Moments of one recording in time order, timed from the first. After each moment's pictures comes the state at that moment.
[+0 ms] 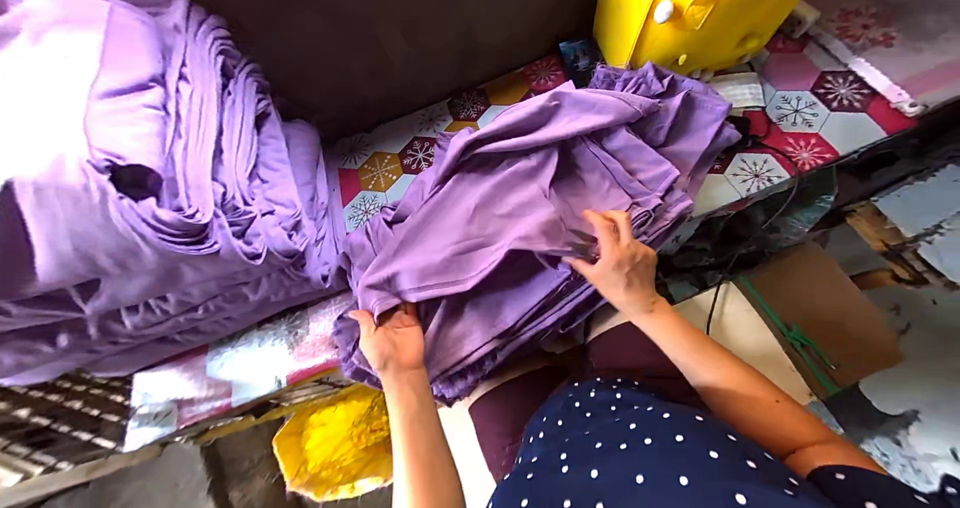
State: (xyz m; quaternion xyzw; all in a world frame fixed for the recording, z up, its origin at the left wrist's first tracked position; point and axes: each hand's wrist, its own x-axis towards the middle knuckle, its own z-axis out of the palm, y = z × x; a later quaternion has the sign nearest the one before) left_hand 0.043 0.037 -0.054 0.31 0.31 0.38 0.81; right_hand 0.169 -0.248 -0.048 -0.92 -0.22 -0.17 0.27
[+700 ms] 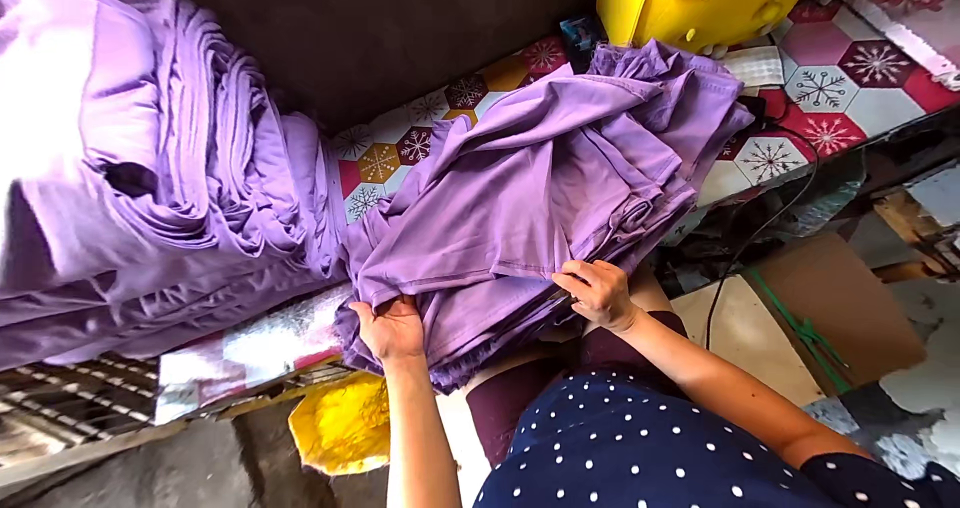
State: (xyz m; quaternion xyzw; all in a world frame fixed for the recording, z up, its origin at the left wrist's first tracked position) left_hand 0.046 0.035 -0.072 0.31 0.29 0.42 0.80; right_hand 0.152 -0.255 -0.115 -0.78 -0.43 -0.30 0.35
